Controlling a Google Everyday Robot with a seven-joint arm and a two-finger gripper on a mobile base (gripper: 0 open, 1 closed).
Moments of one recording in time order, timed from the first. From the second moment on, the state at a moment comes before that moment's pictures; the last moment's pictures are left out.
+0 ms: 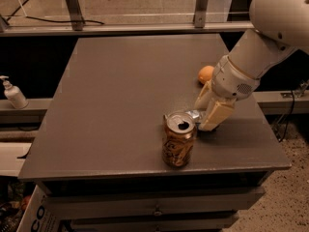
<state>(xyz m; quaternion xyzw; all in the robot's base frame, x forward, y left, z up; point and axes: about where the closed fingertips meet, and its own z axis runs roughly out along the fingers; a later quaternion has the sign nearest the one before) 0.490 -0.128 0.835 -0.72 0.66 0.16 0.14</state>
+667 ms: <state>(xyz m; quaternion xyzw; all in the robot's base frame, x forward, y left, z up) 0.490 -0.129 0.833 -0.72 0.66 0.16 0.14</state>
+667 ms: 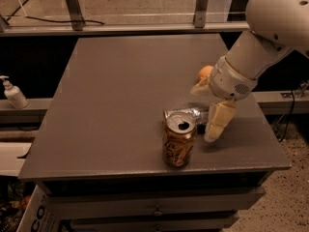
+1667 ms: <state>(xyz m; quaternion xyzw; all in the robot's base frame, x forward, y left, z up) 0.507 -0.143 0.856 -0.71 0.67 0.13 0.16</state>
